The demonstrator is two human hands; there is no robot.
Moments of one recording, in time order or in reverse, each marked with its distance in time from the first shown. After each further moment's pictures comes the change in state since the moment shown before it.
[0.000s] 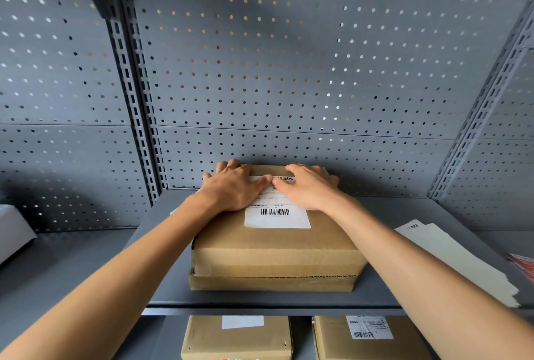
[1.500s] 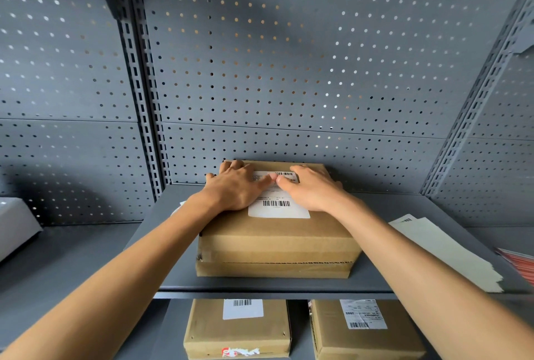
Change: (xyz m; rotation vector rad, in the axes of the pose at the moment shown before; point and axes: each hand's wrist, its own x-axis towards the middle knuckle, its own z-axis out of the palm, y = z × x) left_hand -0.025 0.002 -0.004 -0.018 -0.029 0.021; right_hand -0.032 -0.005 -0.010 0.040 -0.026 0.024
